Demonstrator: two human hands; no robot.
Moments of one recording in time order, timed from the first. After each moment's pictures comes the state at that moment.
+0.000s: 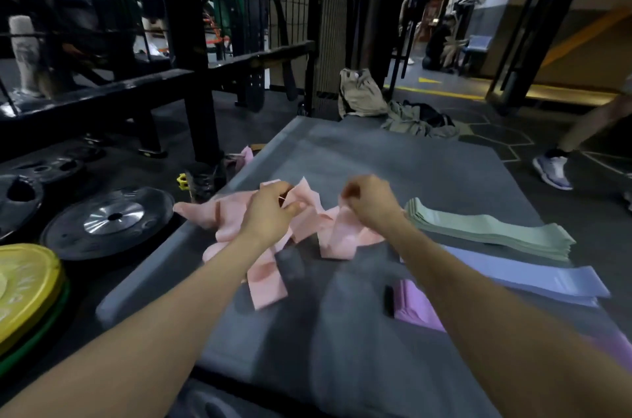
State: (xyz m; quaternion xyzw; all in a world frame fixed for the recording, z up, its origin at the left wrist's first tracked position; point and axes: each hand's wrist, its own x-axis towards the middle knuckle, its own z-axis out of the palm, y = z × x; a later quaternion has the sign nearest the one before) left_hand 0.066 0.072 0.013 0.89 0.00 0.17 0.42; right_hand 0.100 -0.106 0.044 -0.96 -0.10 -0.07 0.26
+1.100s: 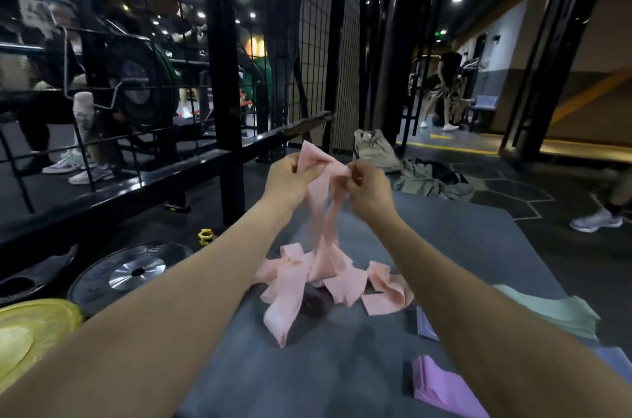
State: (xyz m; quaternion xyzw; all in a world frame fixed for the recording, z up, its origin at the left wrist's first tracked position) left_hand 0.087 0.072 0.161 0.71 -0.01 0.21 0.67; right_hand 0.122 -0.063 0.147 -0.83 -0.16 -0.21 0.48
